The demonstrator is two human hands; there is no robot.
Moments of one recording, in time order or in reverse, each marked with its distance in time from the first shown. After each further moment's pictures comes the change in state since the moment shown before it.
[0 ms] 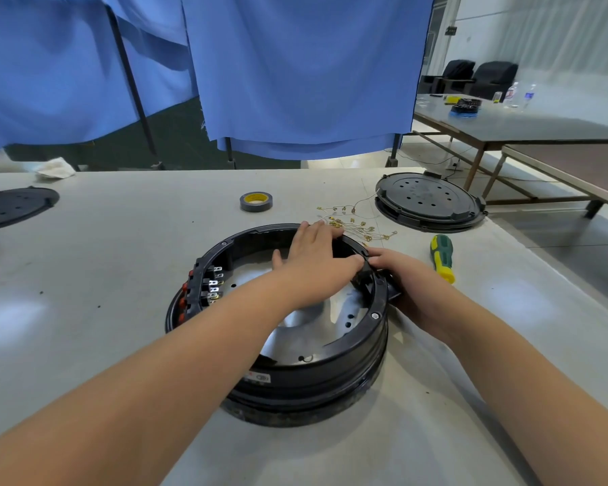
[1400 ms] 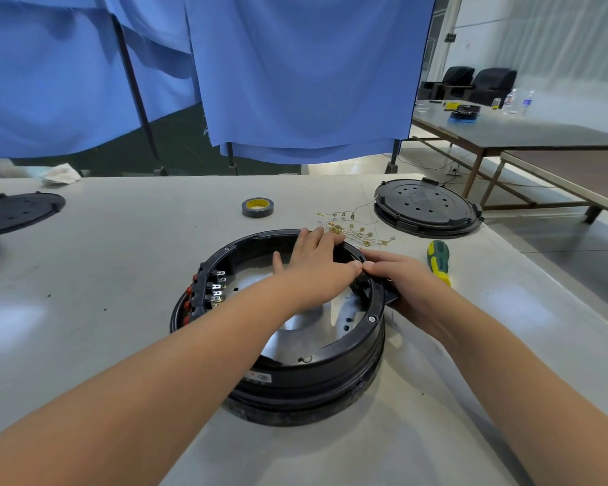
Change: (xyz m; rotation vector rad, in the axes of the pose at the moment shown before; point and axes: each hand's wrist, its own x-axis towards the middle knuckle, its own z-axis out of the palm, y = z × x) left_hand -0.002 0.004 -0.003 0.042 -0.048 -0.014; right_hand 0.005 -0.001 -0.007 -0.070 -0.006 -0.081
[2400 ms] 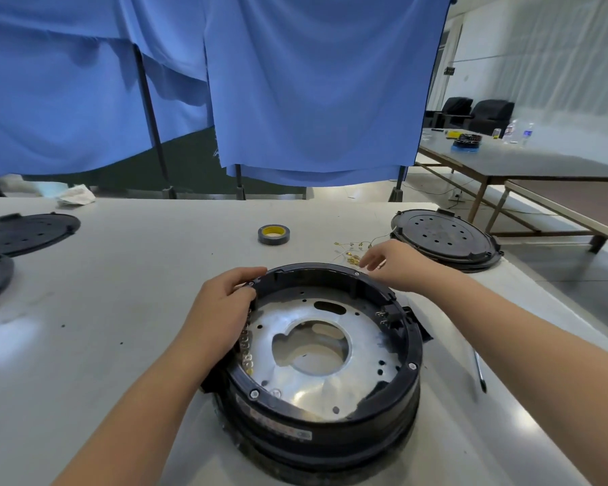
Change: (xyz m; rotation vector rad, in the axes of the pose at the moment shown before) left_hand -0.048 -0.099 -0.060 -0.607 0.405 -0.052; right_hand 0.095 -0.036 -0.001 -1.122 0.056 -0.130
